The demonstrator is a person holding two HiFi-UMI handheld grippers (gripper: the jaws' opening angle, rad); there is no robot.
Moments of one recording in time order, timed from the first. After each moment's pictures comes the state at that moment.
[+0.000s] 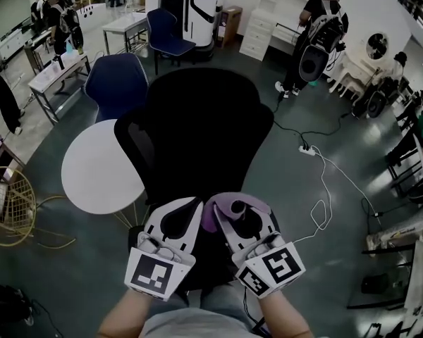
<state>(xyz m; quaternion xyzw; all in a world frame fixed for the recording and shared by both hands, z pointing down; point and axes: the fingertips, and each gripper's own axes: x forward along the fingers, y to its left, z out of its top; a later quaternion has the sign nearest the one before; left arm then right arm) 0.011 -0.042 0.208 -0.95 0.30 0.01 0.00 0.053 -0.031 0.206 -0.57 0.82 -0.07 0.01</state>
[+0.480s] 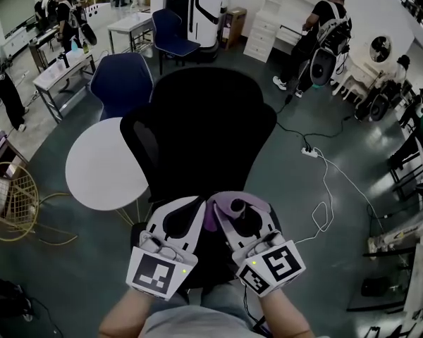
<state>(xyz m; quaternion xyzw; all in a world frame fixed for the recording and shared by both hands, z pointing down) 0.006 -0.034 0.201 -0.95 0.30 0.01 0.01 0.044 -0.028 0.205 -0.56 0.83 -0.06 0.01</state>
